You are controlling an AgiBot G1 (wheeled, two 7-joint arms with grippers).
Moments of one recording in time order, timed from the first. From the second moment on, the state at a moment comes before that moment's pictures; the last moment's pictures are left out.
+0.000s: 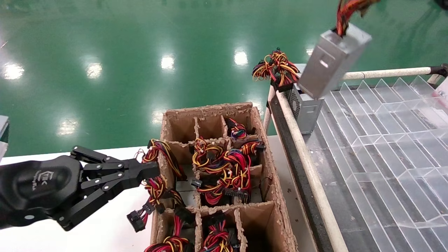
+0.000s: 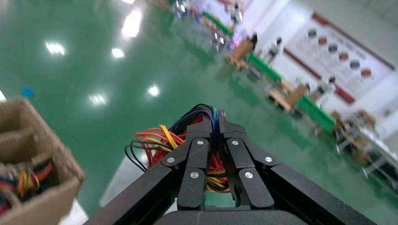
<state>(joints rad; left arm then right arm) -1.08 0.53 0.43 -1.21 0.60 1.39 -0.10 1.72 -0.51 -0.43 1.01 -1.11 -1.15 0.07</state>
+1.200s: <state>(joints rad) -1.08 0.53 0.43 -1.21 0.60 1.39 -0.10 1.60 -0.58 -0.52 0.96 -1.26 -0.98 0.17</state>
